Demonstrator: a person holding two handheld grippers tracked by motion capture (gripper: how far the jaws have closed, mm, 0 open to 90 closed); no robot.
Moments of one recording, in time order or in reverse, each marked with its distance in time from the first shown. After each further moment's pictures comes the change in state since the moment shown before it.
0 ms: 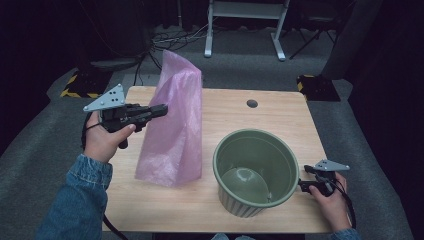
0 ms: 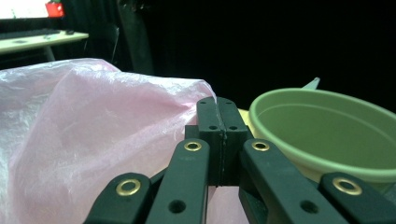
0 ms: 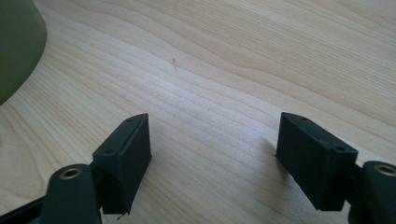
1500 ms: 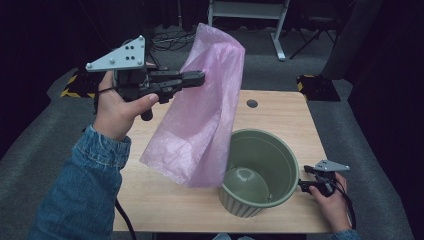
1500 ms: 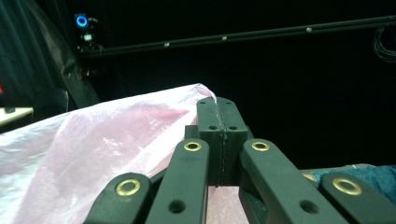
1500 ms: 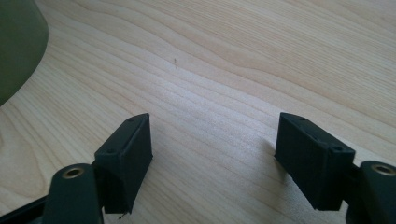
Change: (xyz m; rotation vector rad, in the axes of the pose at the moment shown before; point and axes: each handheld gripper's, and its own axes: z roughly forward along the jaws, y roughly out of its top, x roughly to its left) left arm -0.046 0.128 0.037 -0.141 -0.199 0.150; right arm 0.001 0.000 -0.001 0.000 0.002 -0.004
